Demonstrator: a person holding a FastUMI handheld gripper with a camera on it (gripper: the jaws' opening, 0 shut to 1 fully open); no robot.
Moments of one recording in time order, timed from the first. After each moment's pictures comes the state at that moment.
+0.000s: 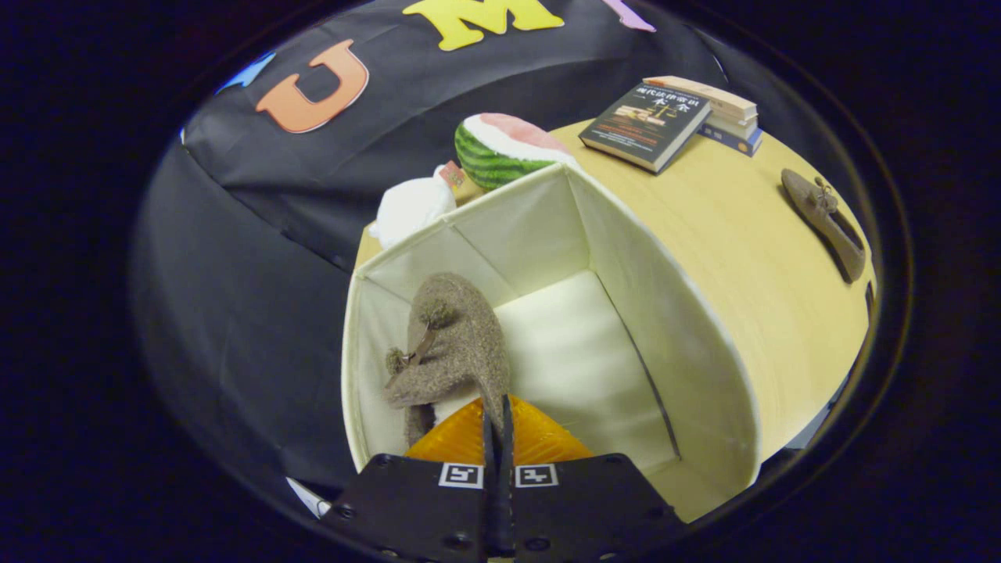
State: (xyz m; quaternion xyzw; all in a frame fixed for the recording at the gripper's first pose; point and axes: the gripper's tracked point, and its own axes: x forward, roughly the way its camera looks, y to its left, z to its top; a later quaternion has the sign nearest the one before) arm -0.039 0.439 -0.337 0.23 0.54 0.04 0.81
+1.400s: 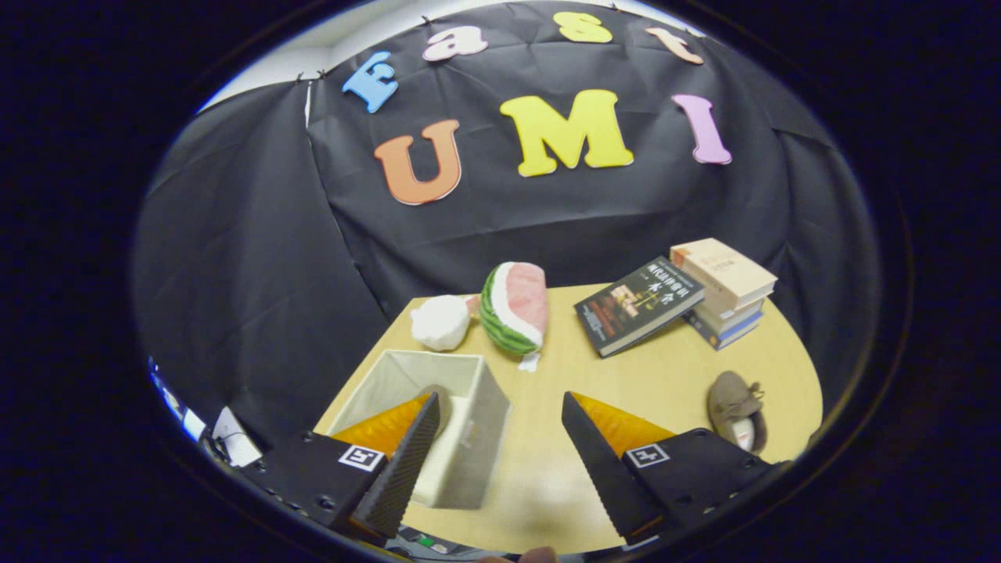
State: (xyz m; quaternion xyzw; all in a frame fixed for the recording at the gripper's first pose) arm -0.029 0.192 -0.176 0.09 0.30 0.17 0.93
